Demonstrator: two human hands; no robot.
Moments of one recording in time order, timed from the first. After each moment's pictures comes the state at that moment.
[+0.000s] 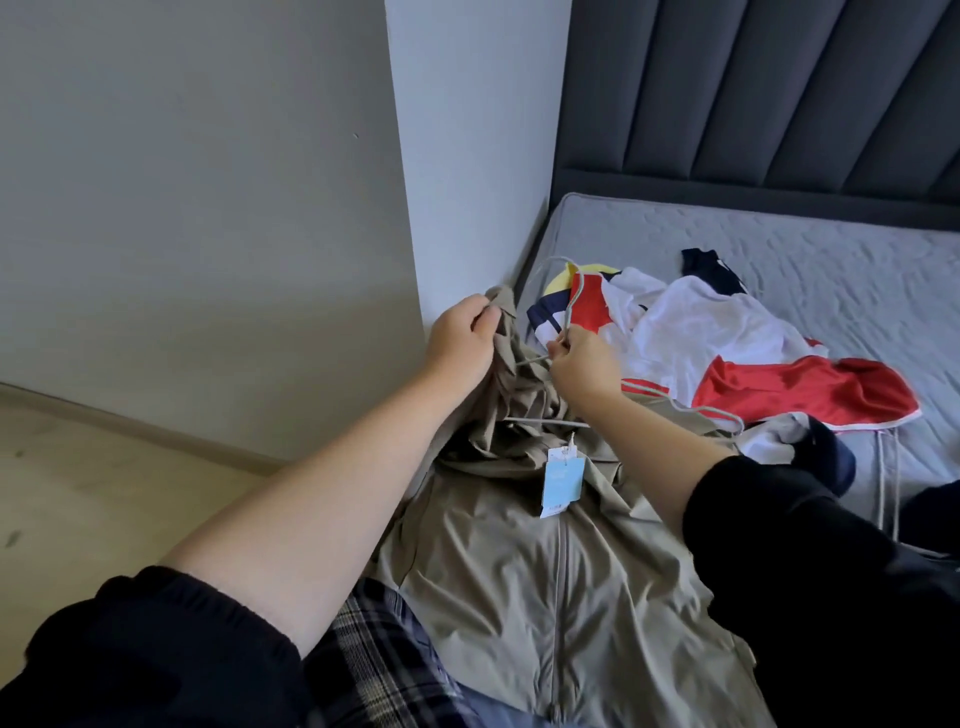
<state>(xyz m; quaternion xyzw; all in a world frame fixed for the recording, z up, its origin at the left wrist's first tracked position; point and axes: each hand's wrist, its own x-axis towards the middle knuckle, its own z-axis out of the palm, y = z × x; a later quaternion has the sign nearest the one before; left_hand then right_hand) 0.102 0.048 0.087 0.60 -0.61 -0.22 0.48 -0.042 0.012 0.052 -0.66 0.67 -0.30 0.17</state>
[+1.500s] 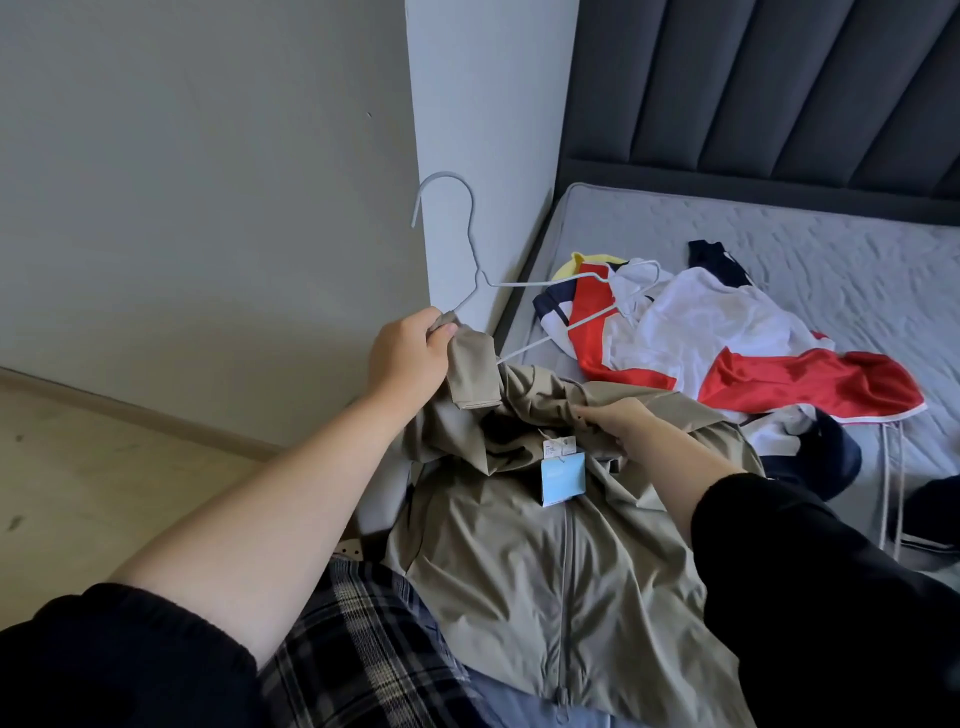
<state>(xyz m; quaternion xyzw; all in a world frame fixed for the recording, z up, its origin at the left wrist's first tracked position) 0.158 0.071 0.065 0.66 -0.62 -0.09 0.41 -0.096 -0.001 -0.036 -0.42 0.73 -0.22 0.49</state>
